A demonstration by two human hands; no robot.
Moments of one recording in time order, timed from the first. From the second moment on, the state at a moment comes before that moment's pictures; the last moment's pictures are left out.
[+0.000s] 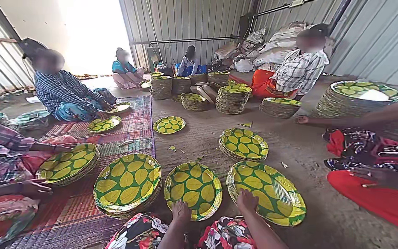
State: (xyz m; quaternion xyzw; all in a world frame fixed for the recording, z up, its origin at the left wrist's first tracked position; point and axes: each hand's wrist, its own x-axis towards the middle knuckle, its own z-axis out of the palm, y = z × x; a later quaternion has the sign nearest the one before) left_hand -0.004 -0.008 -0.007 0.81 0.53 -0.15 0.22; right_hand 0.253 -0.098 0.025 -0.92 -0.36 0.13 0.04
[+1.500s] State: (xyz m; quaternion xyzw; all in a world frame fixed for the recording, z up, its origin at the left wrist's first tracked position) left_hand 0.001 -0.004 -0.009 0.76 0.51 0.40 0.03; right_hand 0.215 -0.104 0.022 -0.64 -0.75 0.02 0.14
